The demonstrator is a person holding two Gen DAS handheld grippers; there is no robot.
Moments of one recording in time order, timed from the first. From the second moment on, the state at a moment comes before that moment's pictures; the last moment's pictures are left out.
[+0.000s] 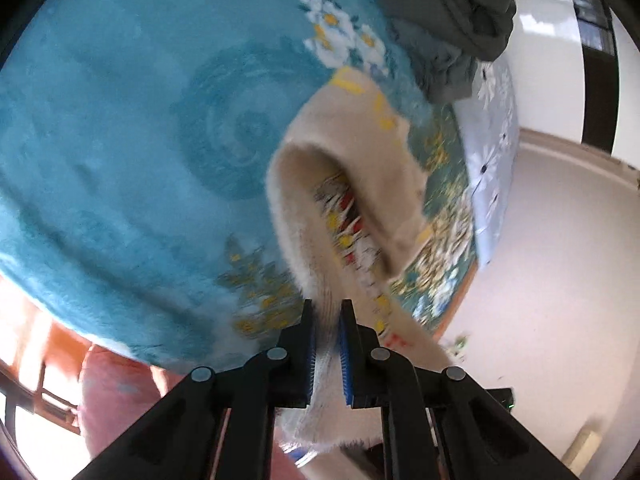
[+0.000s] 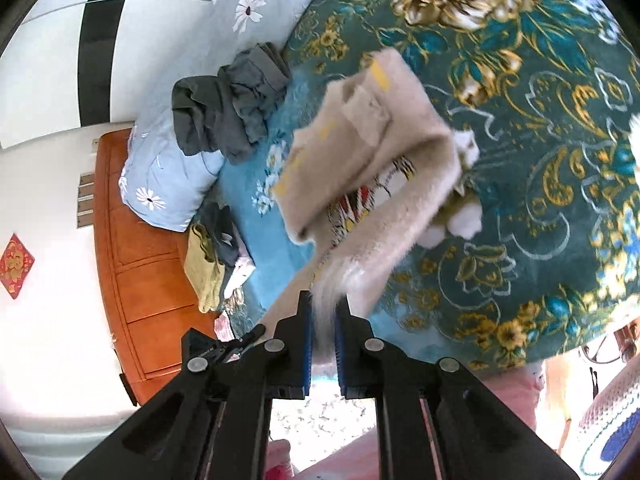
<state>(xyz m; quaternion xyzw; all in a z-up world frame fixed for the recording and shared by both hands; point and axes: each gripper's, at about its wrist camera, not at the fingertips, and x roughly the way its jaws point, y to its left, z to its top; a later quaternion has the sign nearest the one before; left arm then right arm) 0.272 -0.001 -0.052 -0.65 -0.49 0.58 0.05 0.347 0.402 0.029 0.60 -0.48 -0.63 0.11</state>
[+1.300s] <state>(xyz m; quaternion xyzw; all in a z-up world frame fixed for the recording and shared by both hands) 0.148 0.004 -0.102 -0.59 -0.56 0.56 -0.14 0.113 0.465 -0.088 0.64 -0.45 -0.62 0.07</state>
